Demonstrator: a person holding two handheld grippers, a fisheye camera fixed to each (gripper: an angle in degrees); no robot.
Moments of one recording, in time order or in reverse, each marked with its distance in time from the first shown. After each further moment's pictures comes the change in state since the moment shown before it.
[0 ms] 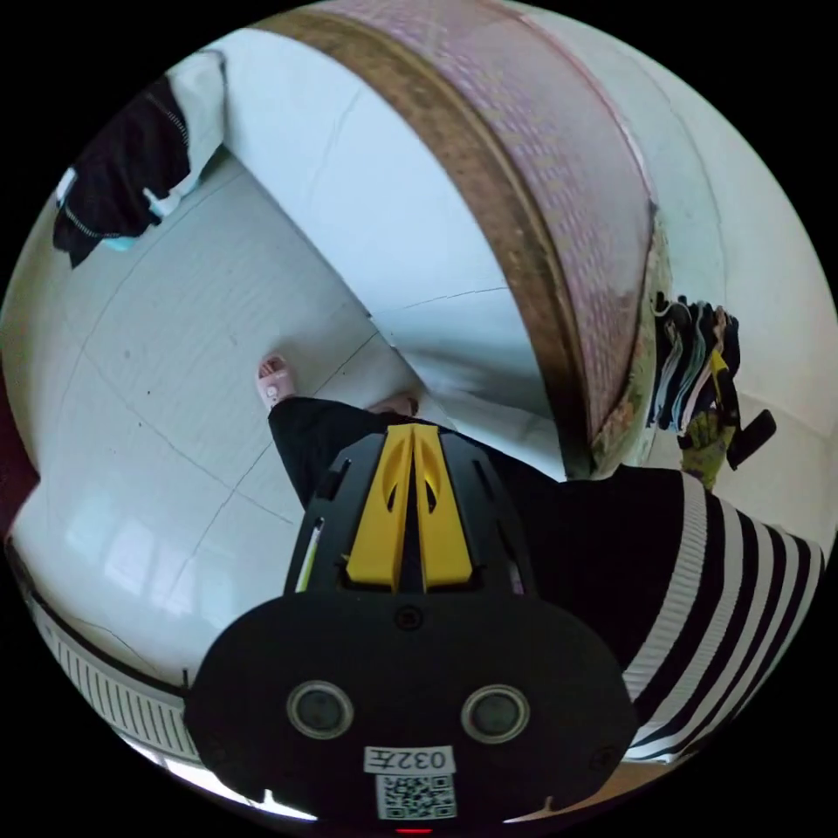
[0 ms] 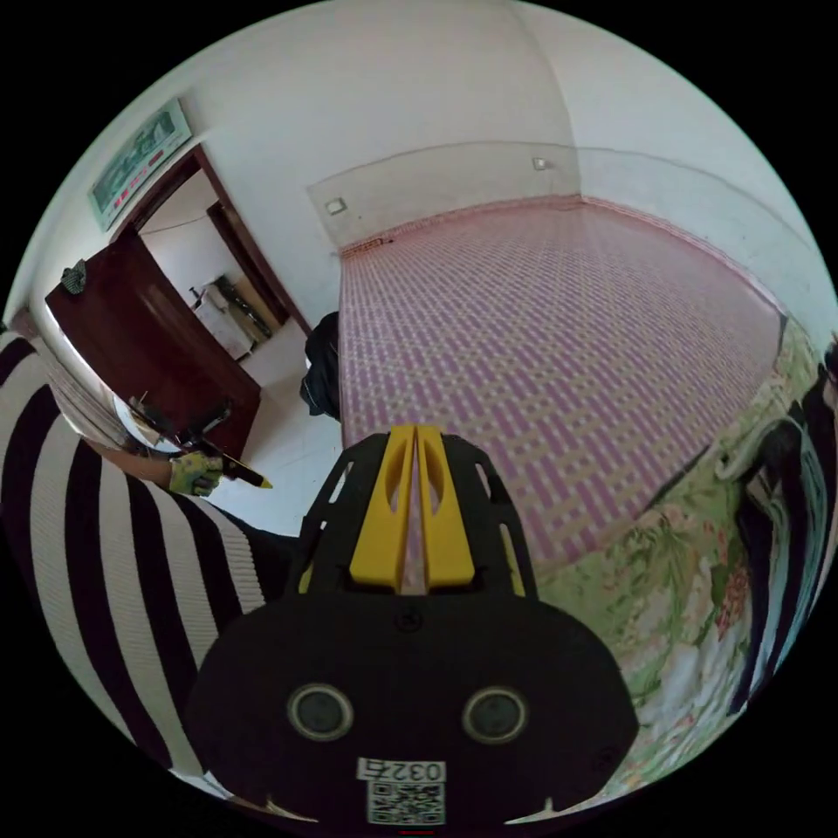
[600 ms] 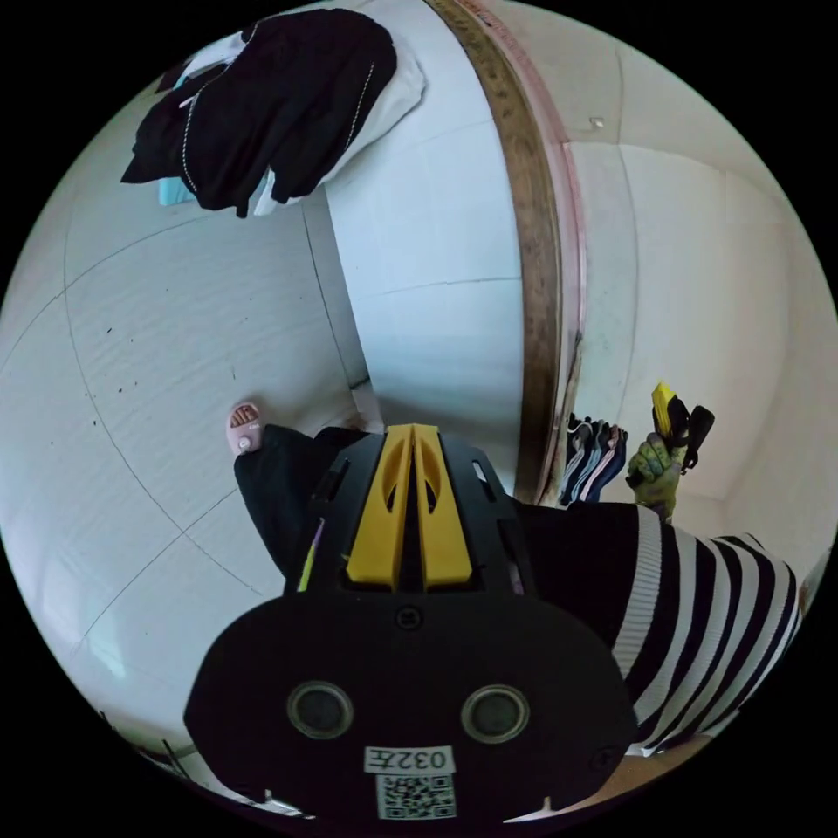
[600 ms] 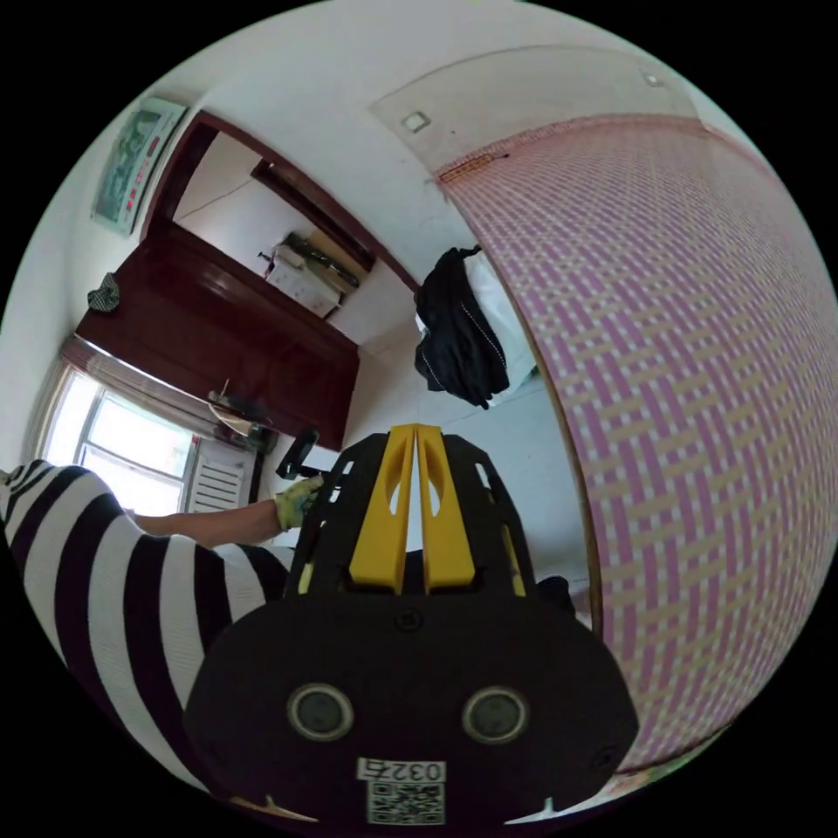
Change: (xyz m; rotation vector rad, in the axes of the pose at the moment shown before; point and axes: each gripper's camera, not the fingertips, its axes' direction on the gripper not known) left arm -0.215 -0.162 0.016 0.279 0.401 -0.127; right arm -0.164 -0.231 0.238 -0.270 -0.364 0.010
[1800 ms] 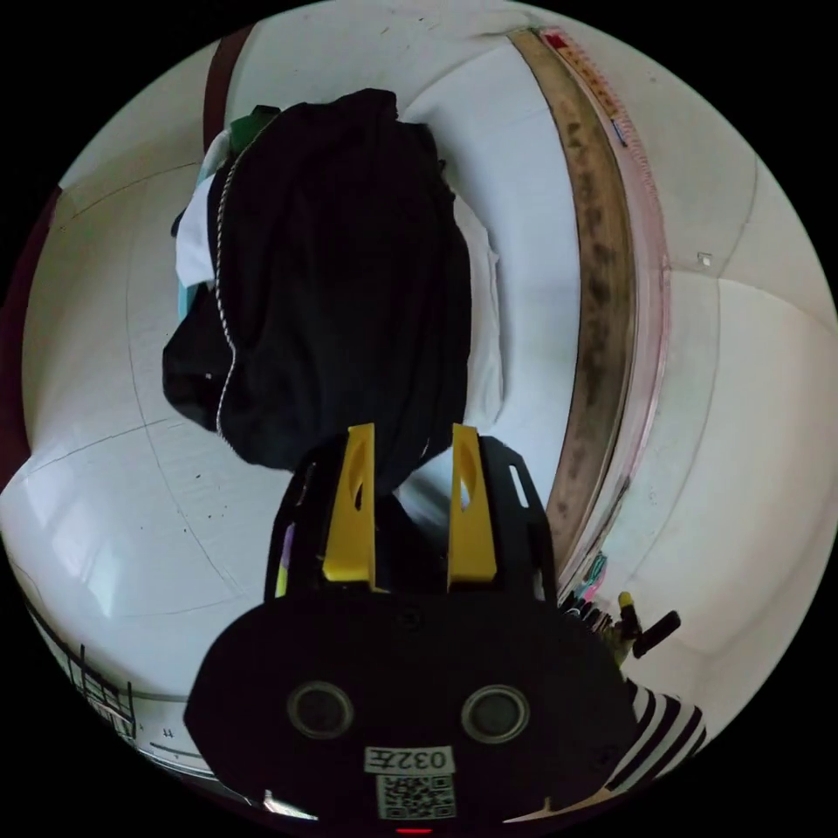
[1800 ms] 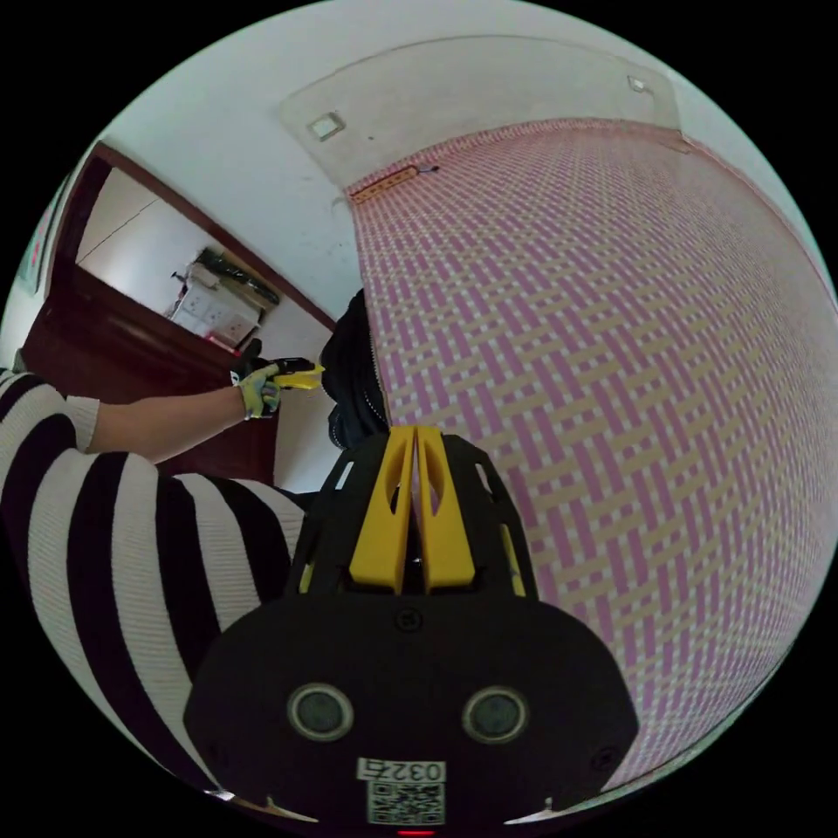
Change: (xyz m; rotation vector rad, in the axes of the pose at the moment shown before) left arm -0.063 -0.627 -0.032 0.174 -0.223 -0.255; right arm 0.054 -0.336 0.065 -0.018 0.228 0.101
